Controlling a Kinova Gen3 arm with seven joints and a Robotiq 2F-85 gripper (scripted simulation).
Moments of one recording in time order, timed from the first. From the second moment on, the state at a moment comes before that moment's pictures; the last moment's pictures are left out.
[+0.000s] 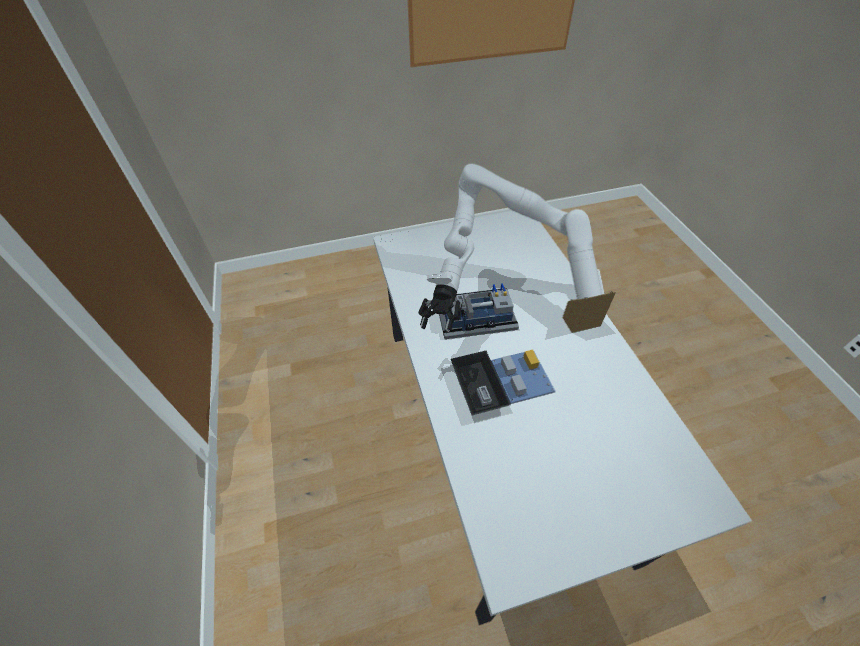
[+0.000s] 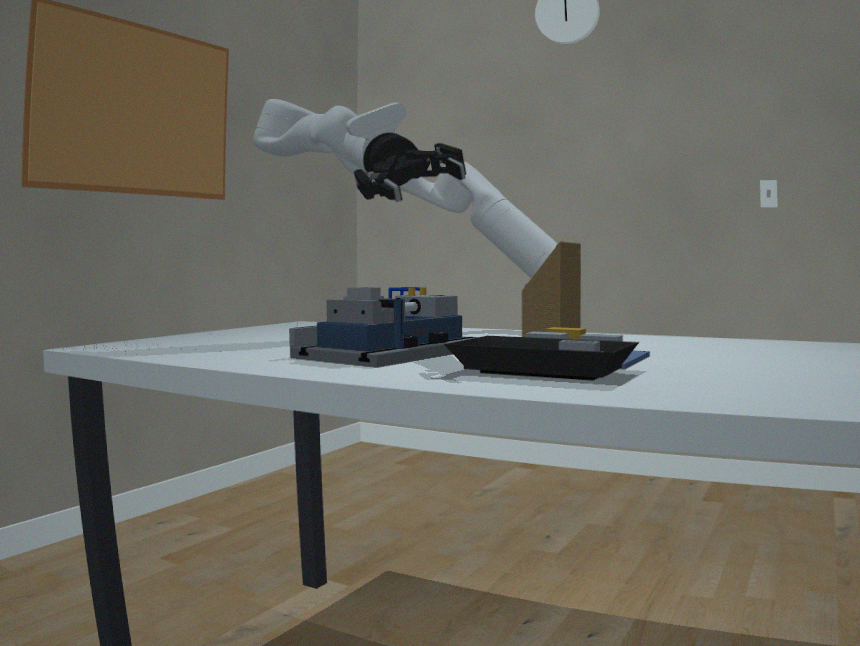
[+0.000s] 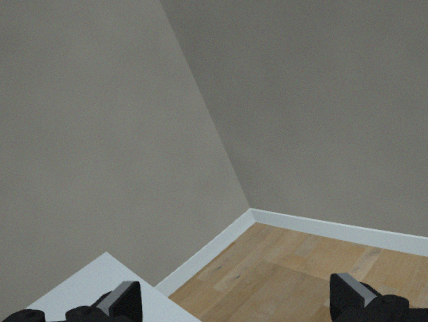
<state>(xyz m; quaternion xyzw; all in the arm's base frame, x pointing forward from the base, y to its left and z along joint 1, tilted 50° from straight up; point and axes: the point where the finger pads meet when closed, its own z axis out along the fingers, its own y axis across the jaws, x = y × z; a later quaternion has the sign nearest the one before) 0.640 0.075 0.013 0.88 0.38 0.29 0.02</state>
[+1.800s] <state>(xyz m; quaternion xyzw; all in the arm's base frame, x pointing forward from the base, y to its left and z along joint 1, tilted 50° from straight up) 0.619 -0.028 0.037 0.93 -0.22 0.26 0.12</state>
